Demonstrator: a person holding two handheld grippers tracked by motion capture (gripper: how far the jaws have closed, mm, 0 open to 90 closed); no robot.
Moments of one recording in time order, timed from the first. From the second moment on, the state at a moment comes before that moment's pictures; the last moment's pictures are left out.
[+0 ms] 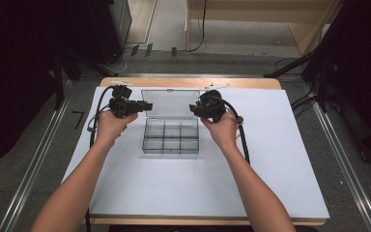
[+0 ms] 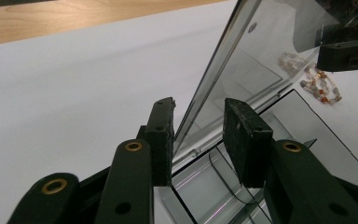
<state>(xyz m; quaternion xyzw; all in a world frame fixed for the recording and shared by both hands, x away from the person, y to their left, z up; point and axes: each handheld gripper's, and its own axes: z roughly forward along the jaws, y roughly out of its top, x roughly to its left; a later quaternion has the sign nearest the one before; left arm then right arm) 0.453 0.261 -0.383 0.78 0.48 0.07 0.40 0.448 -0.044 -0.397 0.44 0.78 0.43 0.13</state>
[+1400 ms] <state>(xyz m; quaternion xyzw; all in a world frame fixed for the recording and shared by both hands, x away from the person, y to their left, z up) 0.475 0.255 -0.394 0.78 0.50 0.05 0.37 0.474 -0.035 -0.407 0.49 0.77 0.40 0.10</state>
